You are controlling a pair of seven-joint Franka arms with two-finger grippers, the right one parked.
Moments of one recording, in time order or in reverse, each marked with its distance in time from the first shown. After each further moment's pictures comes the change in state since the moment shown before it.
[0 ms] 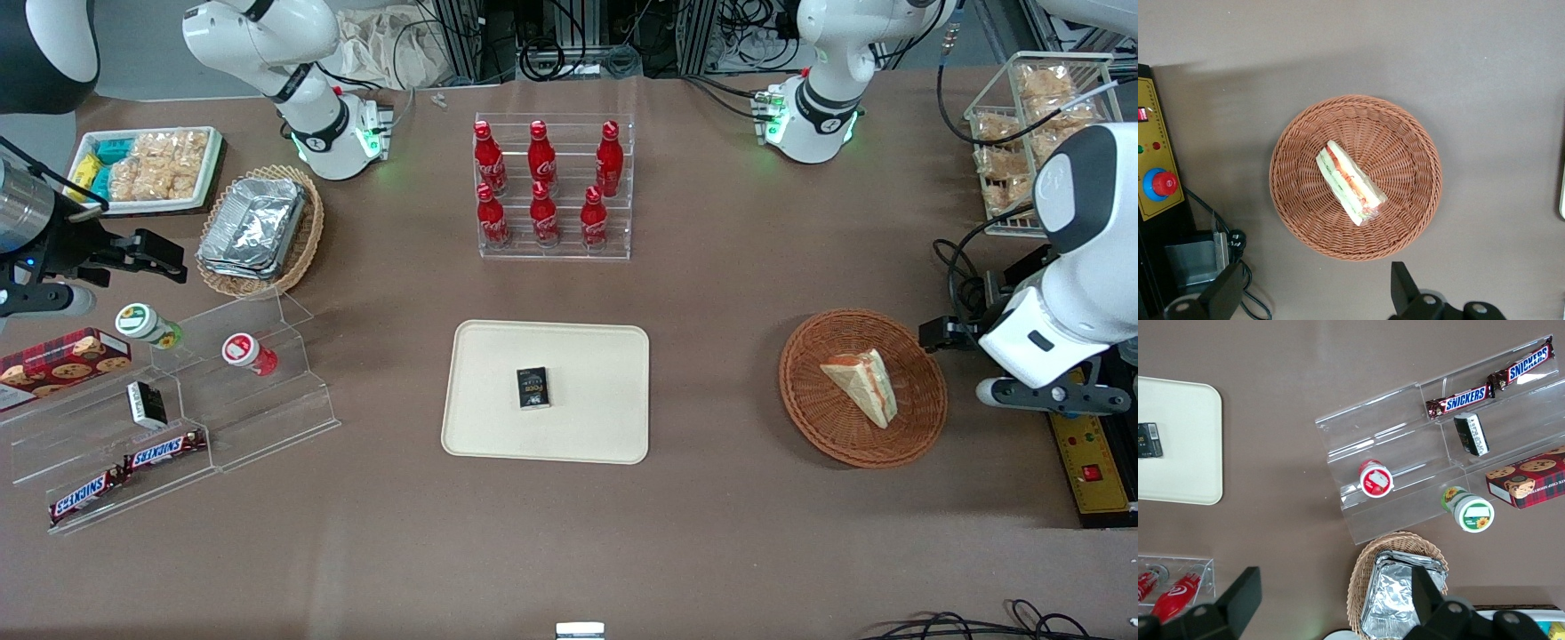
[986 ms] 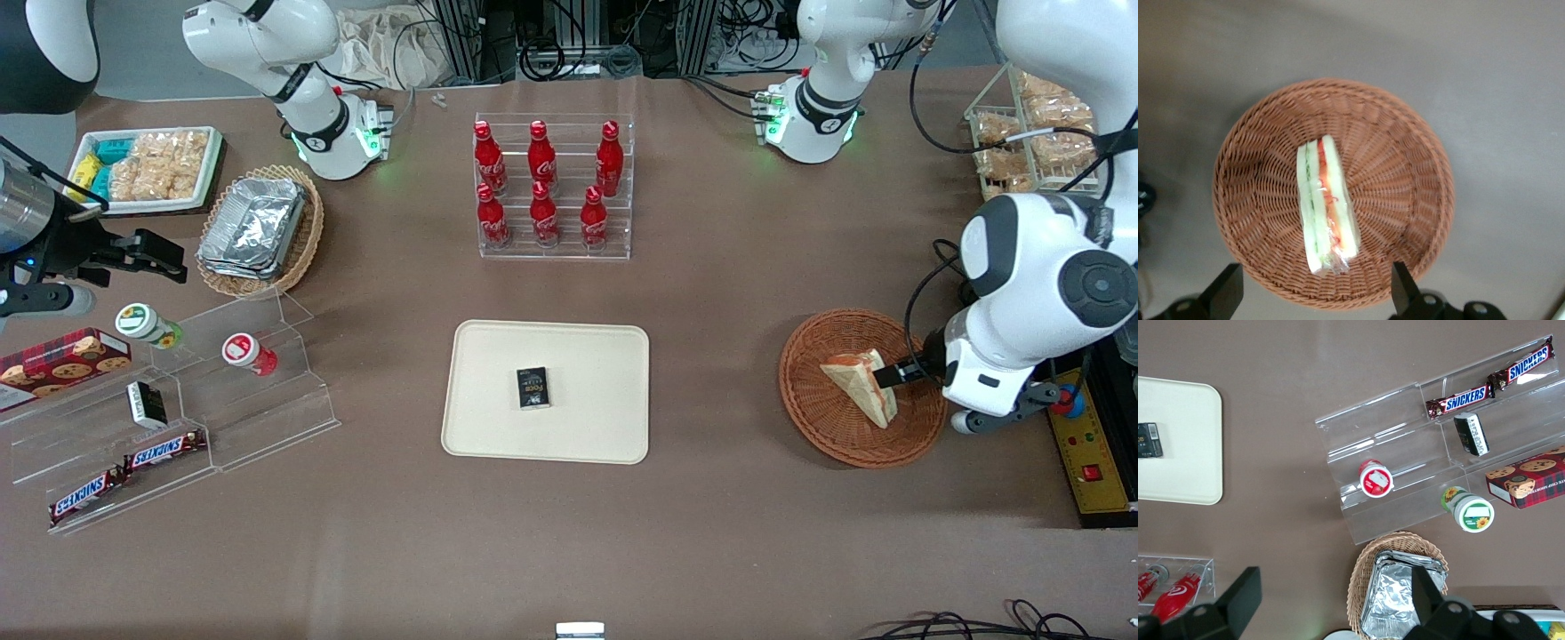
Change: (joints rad) arm 0.014 0.024 0.023 -0.339 -0.023 0.384 -0.497
